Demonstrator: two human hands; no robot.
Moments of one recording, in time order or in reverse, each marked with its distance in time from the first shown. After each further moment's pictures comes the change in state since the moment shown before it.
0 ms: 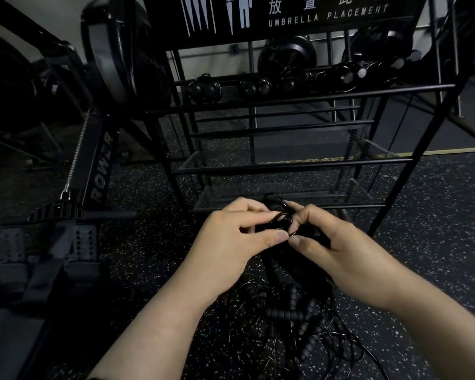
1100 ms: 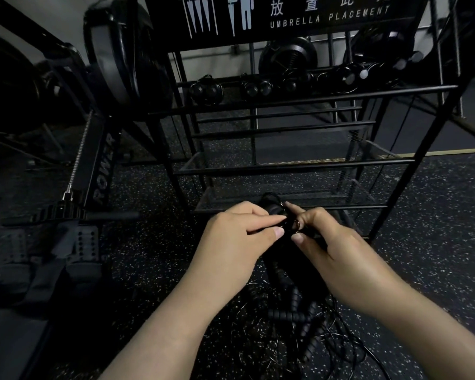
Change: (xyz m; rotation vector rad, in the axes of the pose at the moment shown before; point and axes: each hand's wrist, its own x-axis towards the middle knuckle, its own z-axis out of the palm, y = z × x) left_hand -0.001 -0.001 0.004 0.088 0.072 -0.020; right_hand 0.000 0.005 0.013 -0.093 0.106 0.051
